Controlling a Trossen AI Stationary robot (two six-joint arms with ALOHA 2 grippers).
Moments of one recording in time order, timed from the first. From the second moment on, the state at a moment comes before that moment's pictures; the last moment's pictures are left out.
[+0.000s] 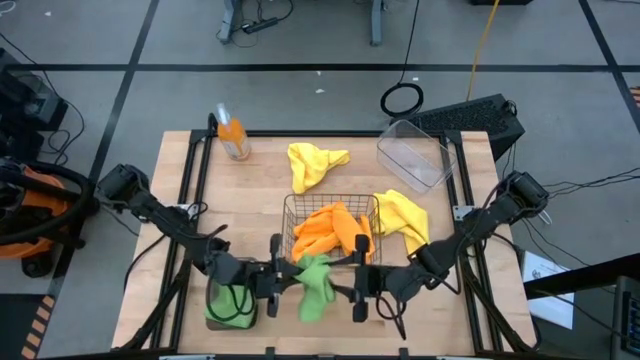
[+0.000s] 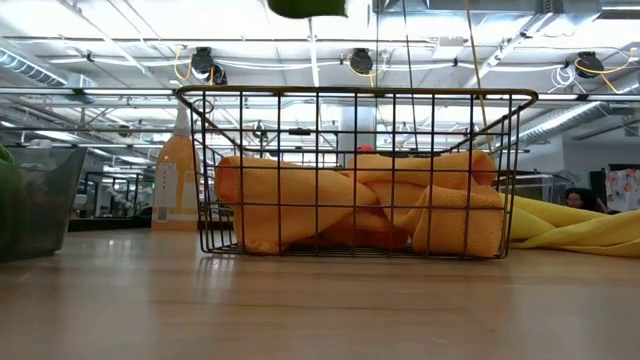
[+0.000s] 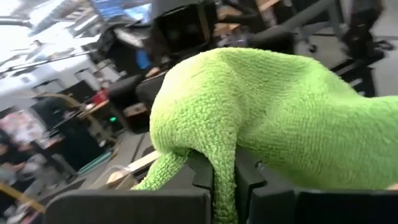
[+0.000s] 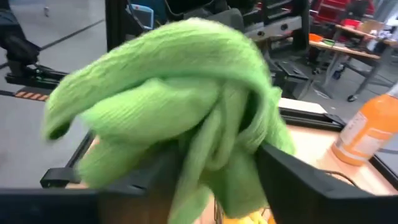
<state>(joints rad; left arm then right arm) -0.62 1.49 0.84 0.64 -0.55 0.51 0.60 1.61 1.12 0.23 0.66 0.03</state>
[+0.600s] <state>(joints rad) -0.66 1.46 0.84 0.67 -0.85 0.51 0.64 1.62 1.12 0.37 0.81 0.13</state>
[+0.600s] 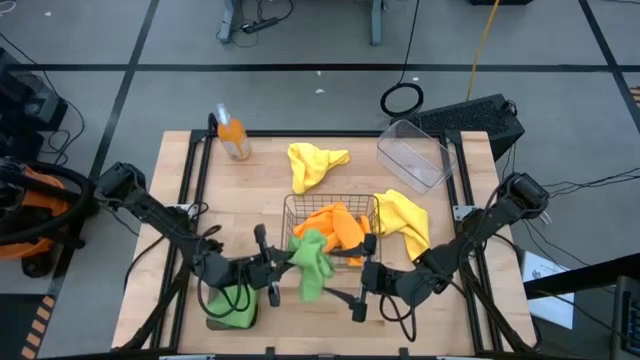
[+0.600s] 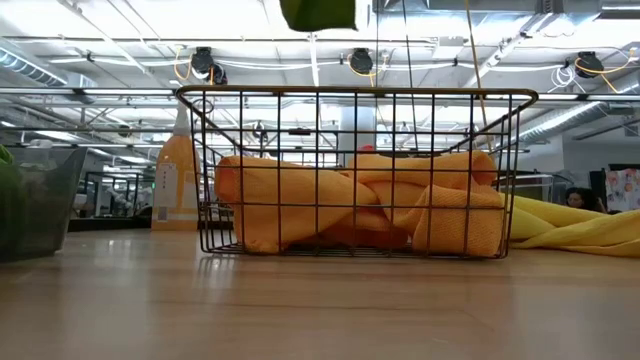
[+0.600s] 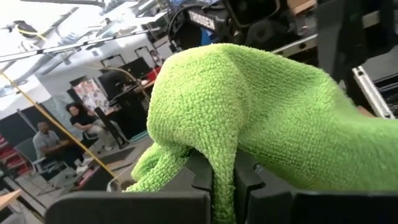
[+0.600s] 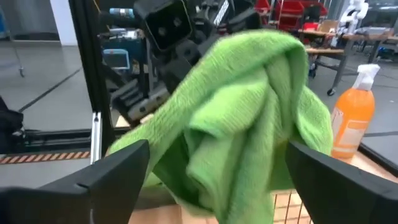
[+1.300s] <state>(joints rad) -0.65 1.46 0.84 0.69 -0.60 0.47 0.53 1.70 1.12 0.55 0.75 -0.17</state>
